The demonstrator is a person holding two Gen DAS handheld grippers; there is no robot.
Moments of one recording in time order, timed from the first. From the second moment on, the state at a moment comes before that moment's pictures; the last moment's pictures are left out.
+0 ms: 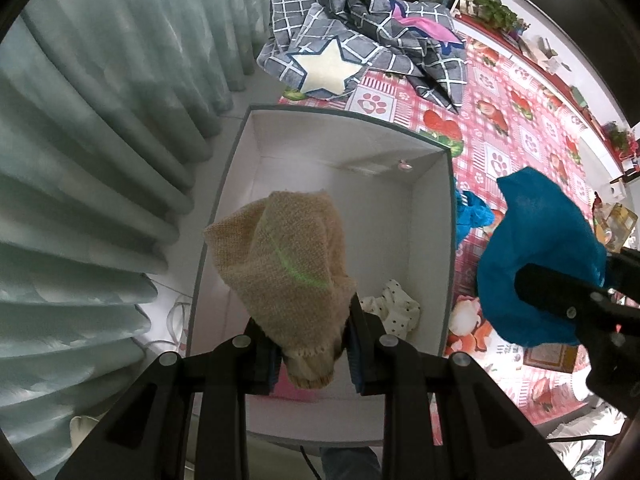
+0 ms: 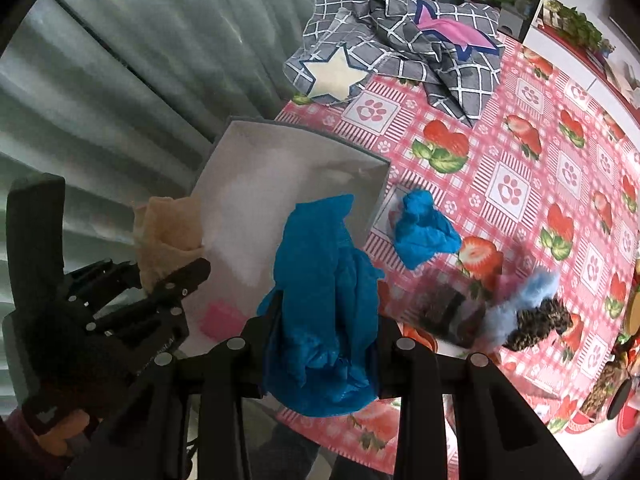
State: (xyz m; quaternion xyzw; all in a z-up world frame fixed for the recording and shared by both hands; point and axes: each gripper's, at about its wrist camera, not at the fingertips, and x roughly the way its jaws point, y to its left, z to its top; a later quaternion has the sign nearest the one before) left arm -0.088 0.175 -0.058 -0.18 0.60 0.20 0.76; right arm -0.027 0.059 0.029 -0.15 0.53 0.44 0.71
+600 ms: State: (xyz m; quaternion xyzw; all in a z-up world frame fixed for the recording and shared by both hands) left arm -0.080 0.182 -0.078 -0.18 0.62 0.21 0.74; right arm -0.017 0.093 0.019 -0.16 0.54 0.46 0.69
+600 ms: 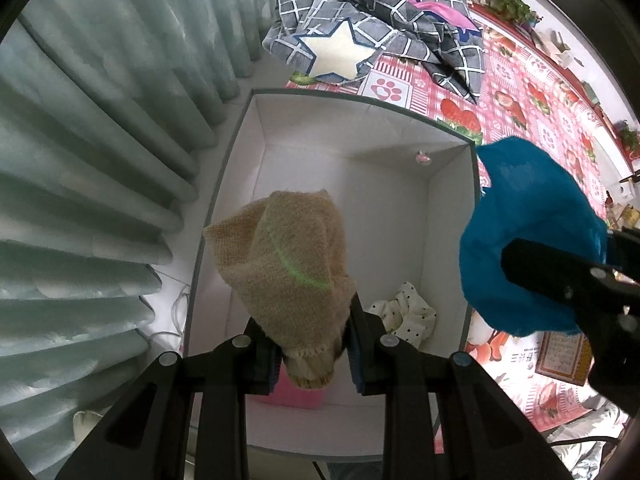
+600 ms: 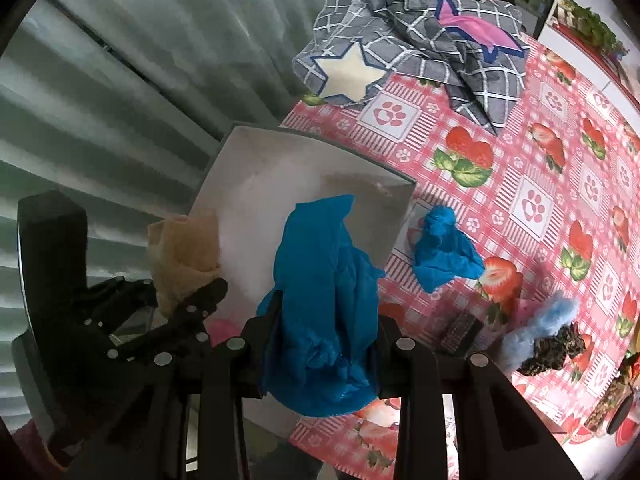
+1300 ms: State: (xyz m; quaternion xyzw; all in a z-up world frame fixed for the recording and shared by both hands) left arm -0.091 0.175 -0.067 -0.22 0.59 0.19 0.76; right arm -0.014 0.088 0.026 -0.14 0.53 0.47 0.69
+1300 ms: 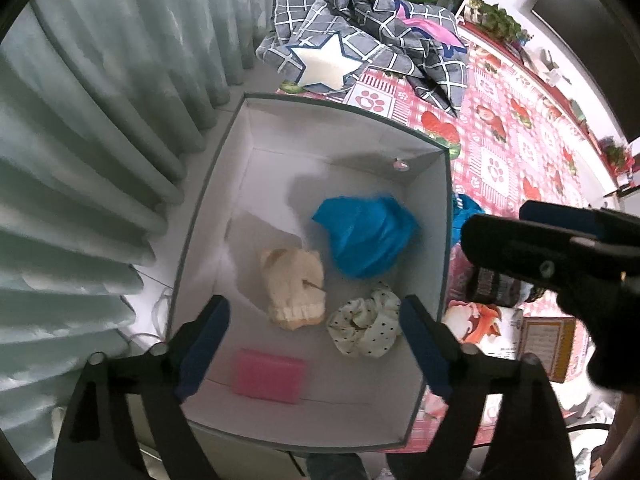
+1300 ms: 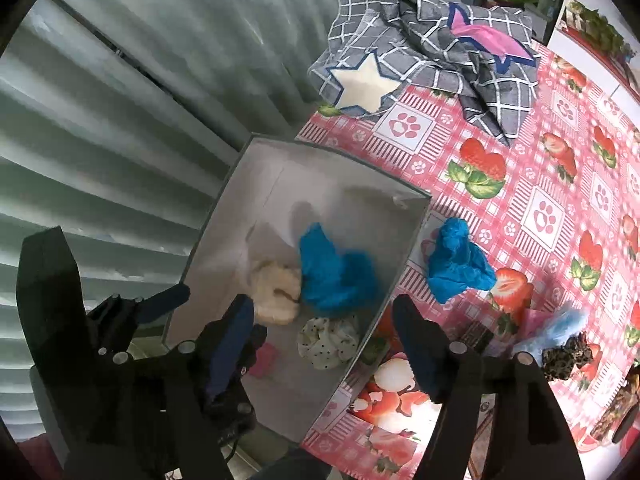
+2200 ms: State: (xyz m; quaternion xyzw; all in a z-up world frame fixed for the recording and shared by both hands) left arm -0.015 0.069 -0.025 -0.16 0.59 0.06 0.79; right arm 0.088 -0.160 0.007 0.10 0.63 0.31 0.70
